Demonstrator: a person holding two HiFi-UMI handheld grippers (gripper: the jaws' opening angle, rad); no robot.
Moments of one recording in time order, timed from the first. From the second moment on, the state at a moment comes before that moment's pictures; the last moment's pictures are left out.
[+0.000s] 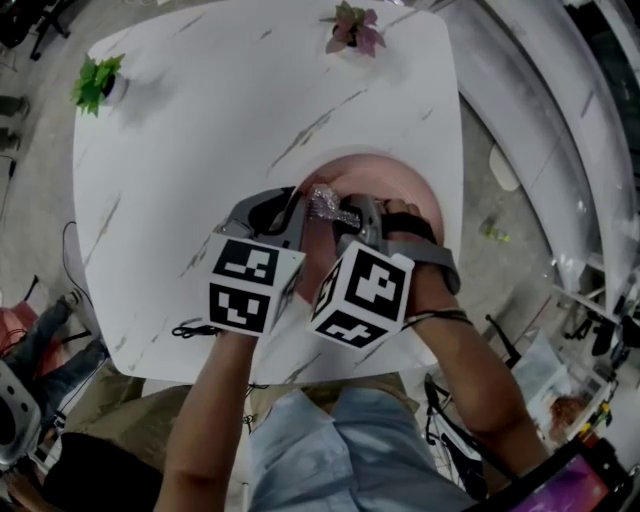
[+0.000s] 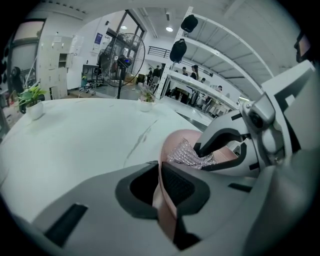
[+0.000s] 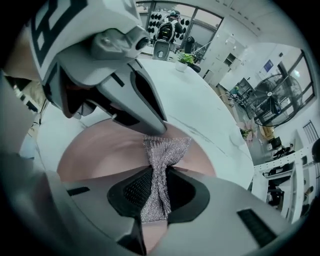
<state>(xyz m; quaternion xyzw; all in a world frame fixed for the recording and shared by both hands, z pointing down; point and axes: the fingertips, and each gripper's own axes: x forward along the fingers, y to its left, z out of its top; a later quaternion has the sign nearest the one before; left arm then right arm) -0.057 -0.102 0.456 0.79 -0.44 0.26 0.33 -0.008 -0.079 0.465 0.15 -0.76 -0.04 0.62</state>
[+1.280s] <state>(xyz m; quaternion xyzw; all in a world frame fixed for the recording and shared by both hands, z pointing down) -0.057 -0.101 0.456 0.80 -0.44 0.28 0.31 0.002 0.028 0.461 0.08 -0.79 0.04 0.60</state>
